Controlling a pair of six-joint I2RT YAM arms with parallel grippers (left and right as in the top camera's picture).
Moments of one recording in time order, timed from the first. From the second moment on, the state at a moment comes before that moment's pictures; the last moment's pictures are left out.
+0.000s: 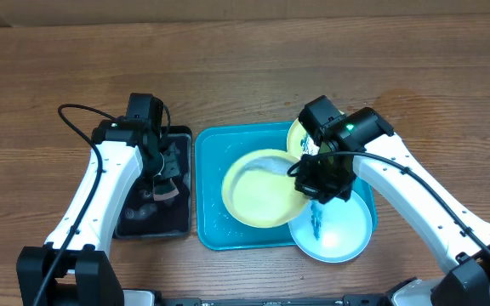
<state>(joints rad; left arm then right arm) -0.09 1.56 1.13 -1.06 -0.04 -0.36 0.52 1.60 1.33 -1.28 -0.28 0.78</state>
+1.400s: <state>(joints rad) -0.09 1.56 1.13 -1.05 -0.04 -0.34 0.52 1.60 1.33 -0.84 0.05 0.51</state>
